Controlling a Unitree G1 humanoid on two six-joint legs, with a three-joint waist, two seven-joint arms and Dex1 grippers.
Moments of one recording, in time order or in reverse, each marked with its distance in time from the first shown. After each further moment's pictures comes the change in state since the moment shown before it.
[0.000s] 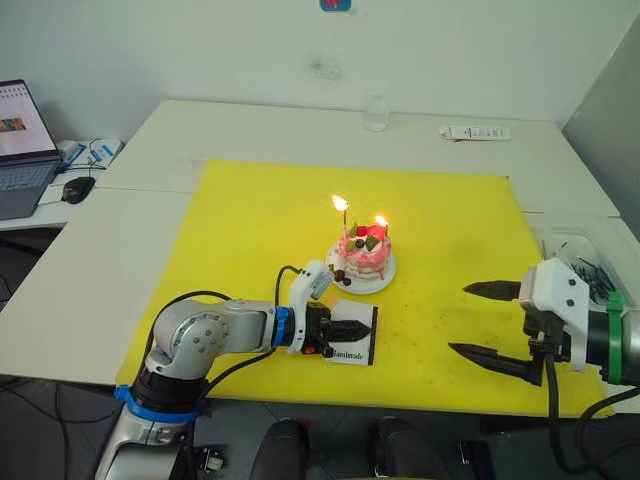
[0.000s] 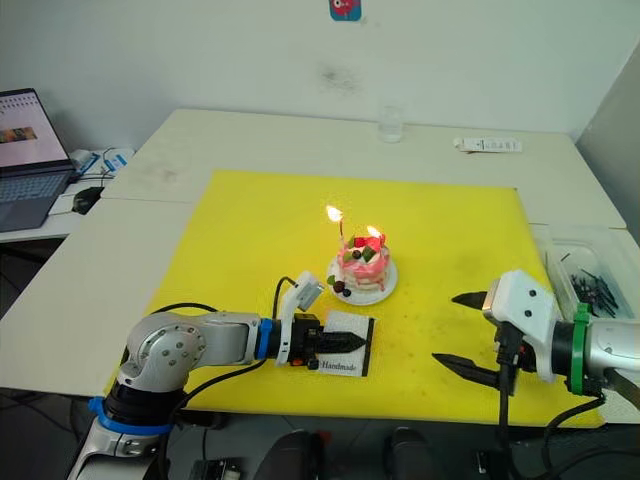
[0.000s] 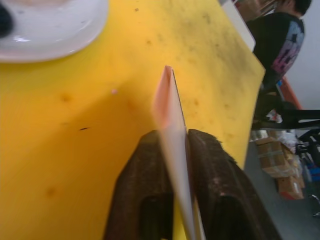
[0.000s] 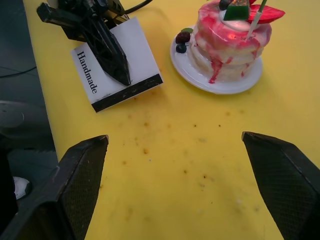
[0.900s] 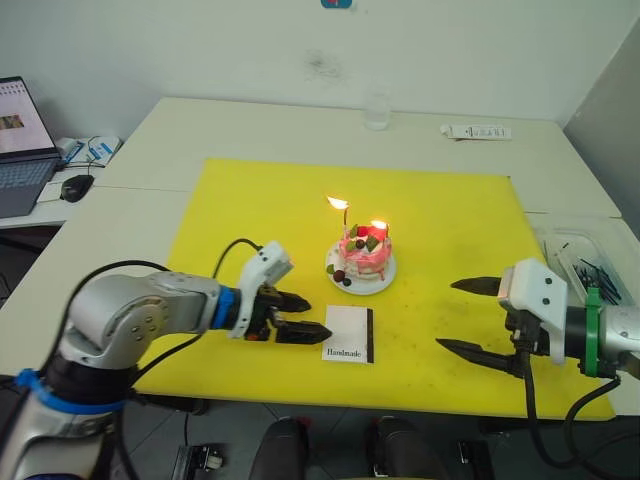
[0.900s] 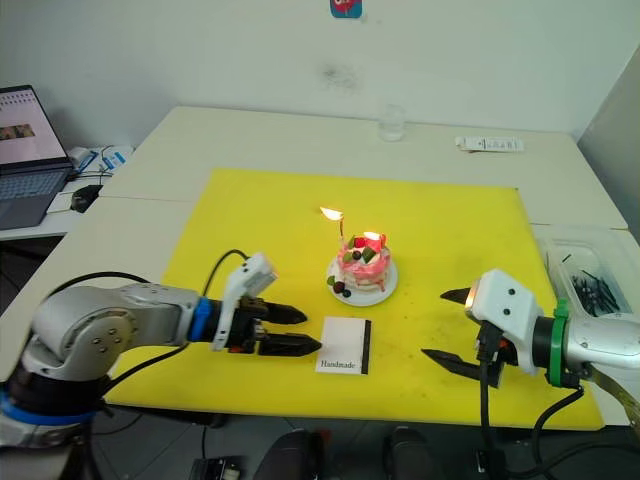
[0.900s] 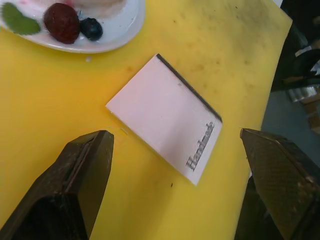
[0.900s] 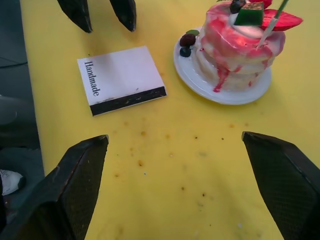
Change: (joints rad) left arm -0.034 0.435 0.034 -0.101 0.061 -0.072 -0.332; right arm -0.033 -0.019 0.085 0.032 -0.044 -0.070 -0.072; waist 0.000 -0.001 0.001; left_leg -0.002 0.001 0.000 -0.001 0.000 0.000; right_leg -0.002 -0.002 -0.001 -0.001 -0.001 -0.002
